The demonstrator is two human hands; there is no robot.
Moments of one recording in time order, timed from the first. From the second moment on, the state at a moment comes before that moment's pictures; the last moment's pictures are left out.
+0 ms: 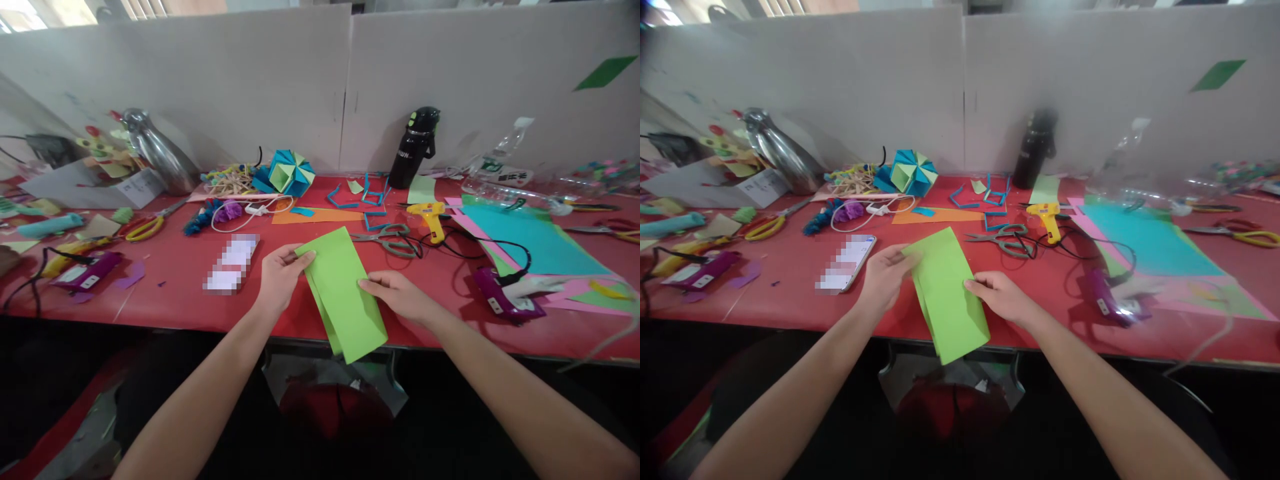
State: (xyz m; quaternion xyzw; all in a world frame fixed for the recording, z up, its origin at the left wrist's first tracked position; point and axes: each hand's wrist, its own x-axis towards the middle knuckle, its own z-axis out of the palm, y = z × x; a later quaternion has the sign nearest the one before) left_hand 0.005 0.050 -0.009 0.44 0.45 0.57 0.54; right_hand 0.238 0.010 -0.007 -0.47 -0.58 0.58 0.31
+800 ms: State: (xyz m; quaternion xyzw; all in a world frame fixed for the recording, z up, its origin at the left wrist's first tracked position) left_hand -0.019 0.051 0.002 0.63 0.40 0.27 0.60; right_hand 0.305 0.031 0.007 -0.51 -0.73 0.41 0.20
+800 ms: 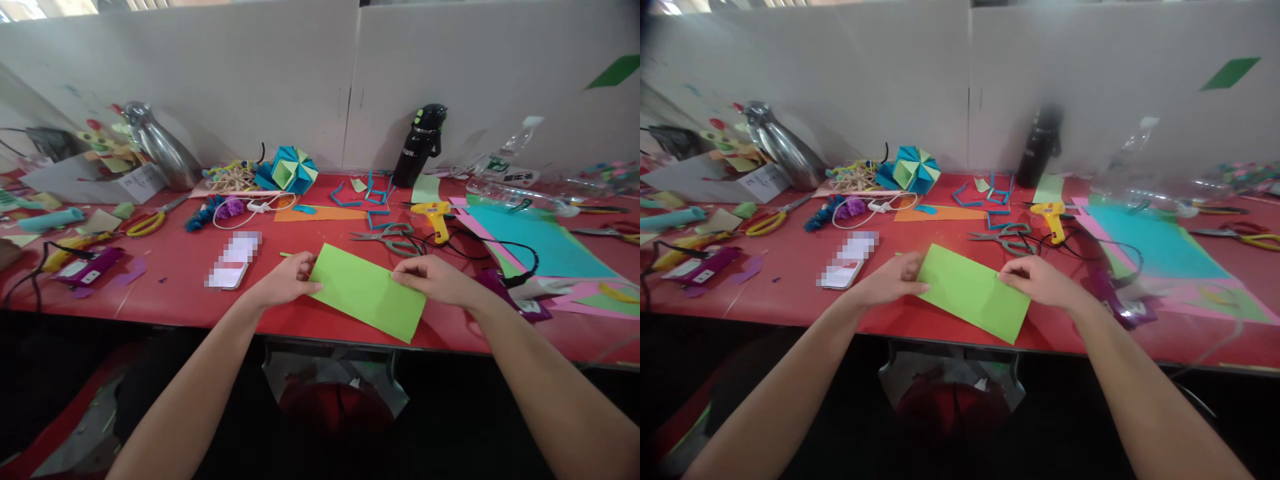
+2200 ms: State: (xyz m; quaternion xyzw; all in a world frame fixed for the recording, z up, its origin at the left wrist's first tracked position) left_hand -0.045 0.061 0.018 0.76 0.53 0.29 0.23; right_hand 0.317 0.037 0.010 -0.56 -0.76 0.25 0.21
